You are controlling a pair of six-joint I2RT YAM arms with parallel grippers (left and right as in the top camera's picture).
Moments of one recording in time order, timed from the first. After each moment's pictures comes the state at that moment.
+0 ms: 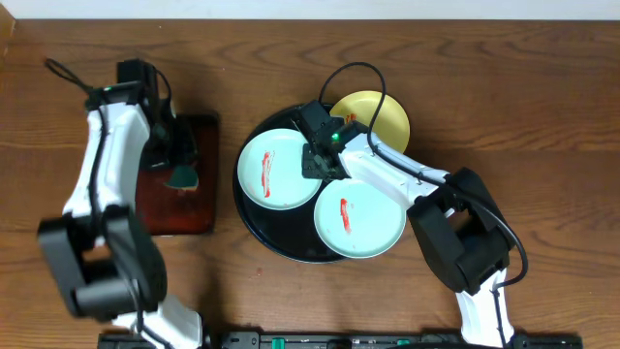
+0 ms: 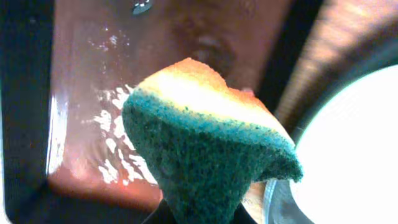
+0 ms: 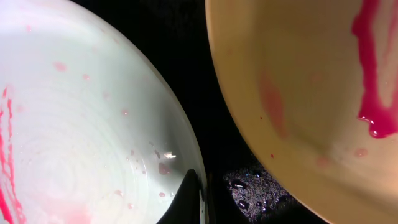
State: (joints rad) left arm 0.17 1.79 1.44 -1.11 0.08 -0.15; right arm 0.68 2.14 1.52 -0.65 0.02 0.71
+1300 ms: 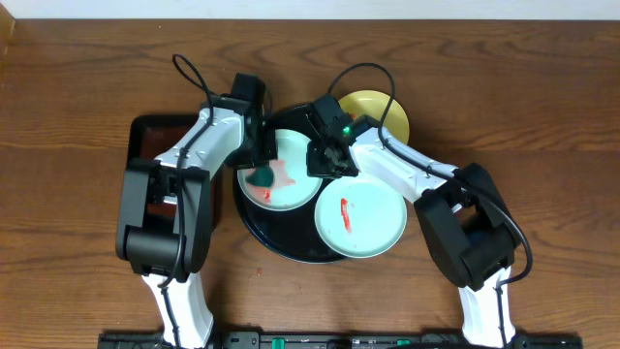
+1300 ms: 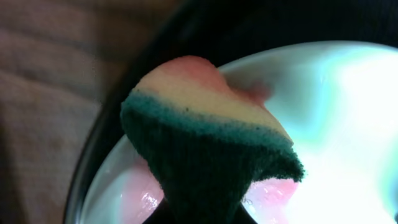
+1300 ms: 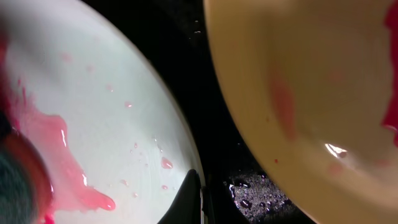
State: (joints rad) left arm -0.20 2.02 1.36 -0.81 0.12 -0.32; right arm 0.63 2.14 1.51 -0.64 -0.13 0.66
